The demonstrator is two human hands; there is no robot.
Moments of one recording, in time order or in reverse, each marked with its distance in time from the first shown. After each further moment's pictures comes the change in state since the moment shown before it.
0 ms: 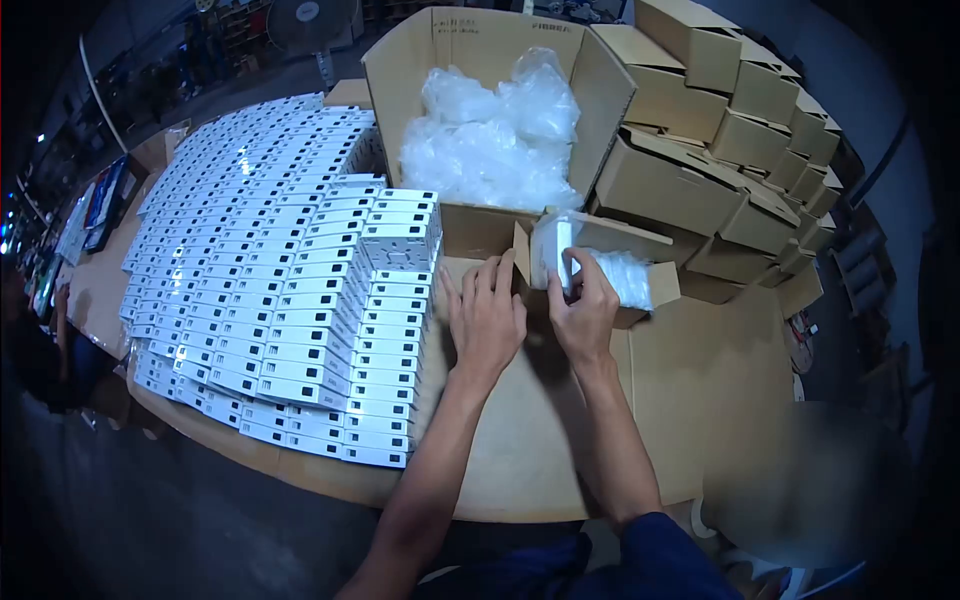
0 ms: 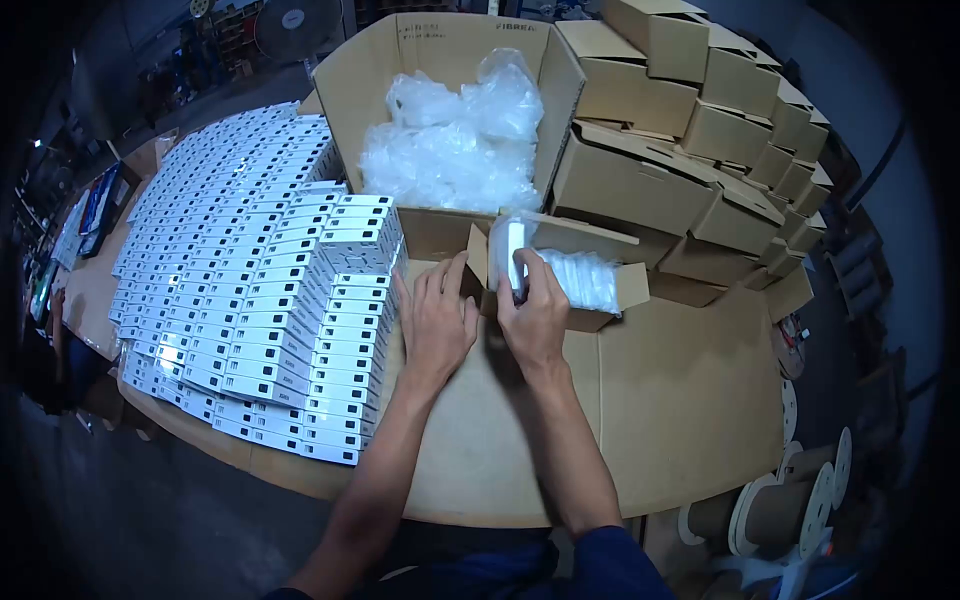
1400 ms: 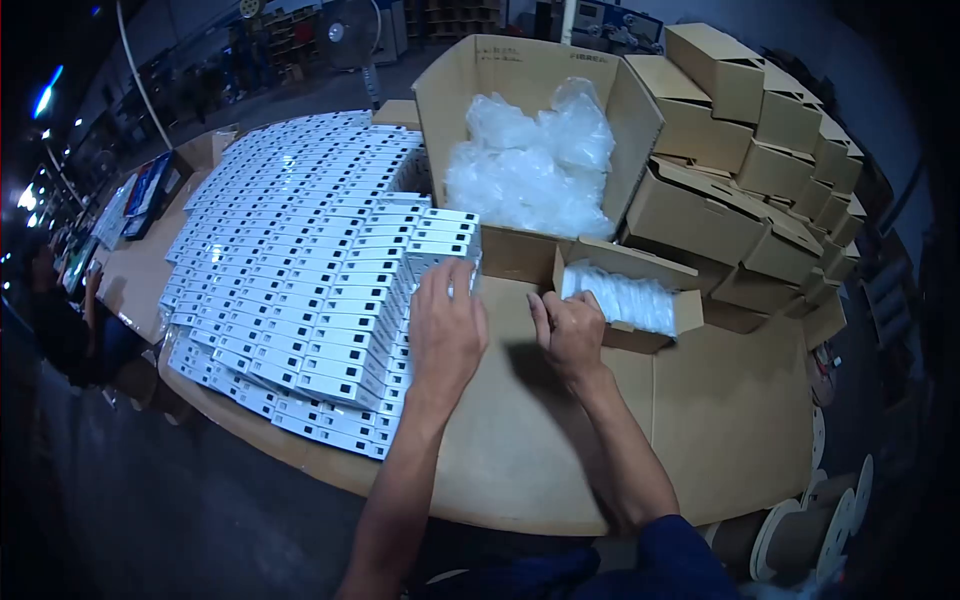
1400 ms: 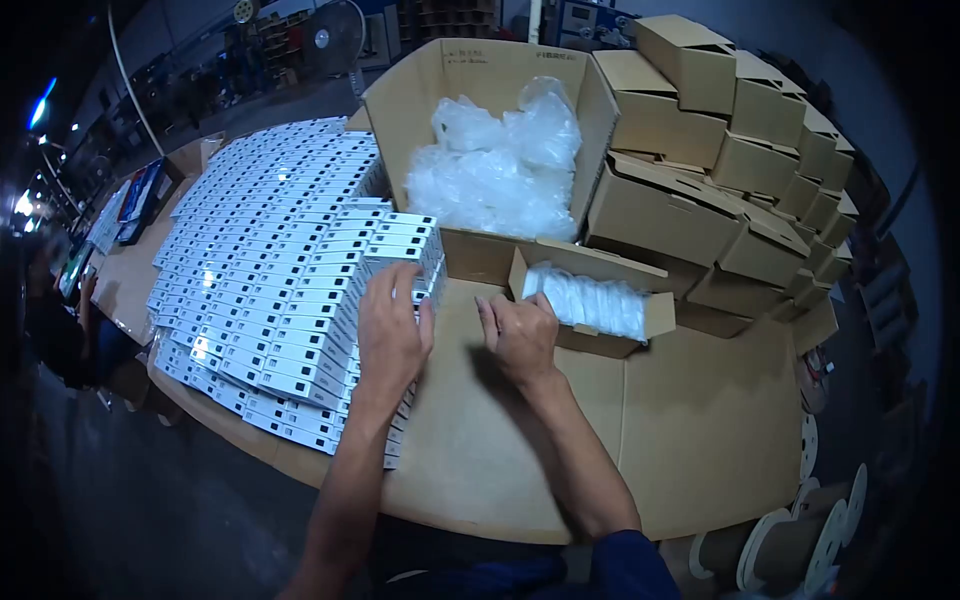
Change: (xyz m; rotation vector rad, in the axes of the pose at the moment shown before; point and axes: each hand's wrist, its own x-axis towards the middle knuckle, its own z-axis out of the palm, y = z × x) left_hand 0.015 -0.027 -0.102 0.075 0.111 0.009; right_hand -0.005 -0.021 0.021 -0.263 -0.436 -0.253
